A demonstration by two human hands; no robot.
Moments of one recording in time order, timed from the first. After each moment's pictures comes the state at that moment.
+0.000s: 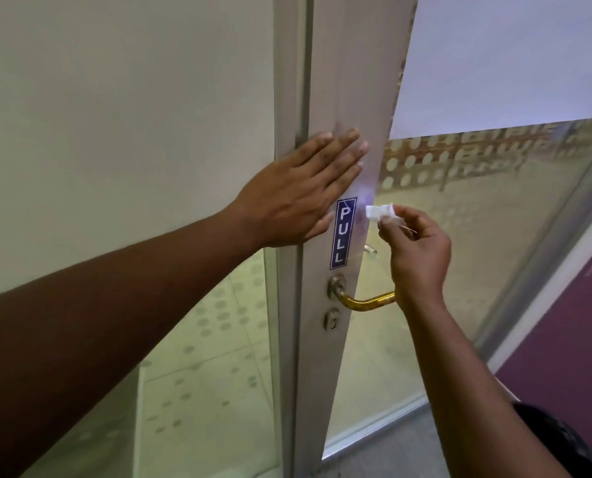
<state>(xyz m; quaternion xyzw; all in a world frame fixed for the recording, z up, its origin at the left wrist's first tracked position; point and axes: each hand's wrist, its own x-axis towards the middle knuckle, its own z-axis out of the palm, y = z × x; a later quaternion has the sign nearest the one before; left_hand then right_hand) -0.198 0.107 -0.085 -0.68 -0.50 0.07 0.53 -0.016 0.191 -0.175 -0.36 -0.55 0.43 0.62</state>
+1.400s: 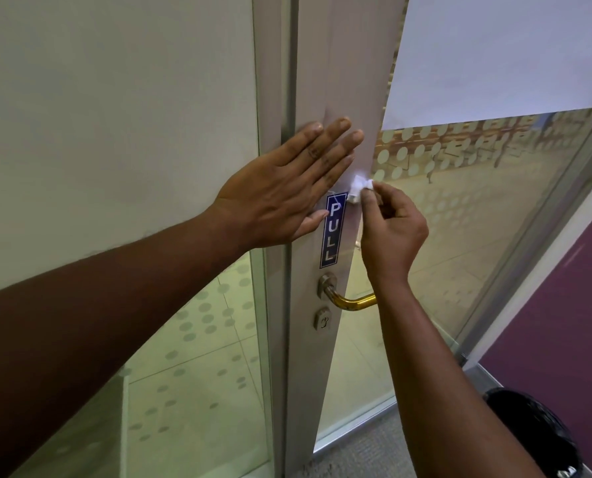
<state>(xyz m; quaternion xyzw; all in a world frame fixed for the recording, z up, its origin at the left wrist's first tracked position) -0.201 0.114 -0.089 -0.65 -0.48 0.11 0.57 -0.051 0.203 -0.169 -0.34 -0.59 0.25 0.68</state>
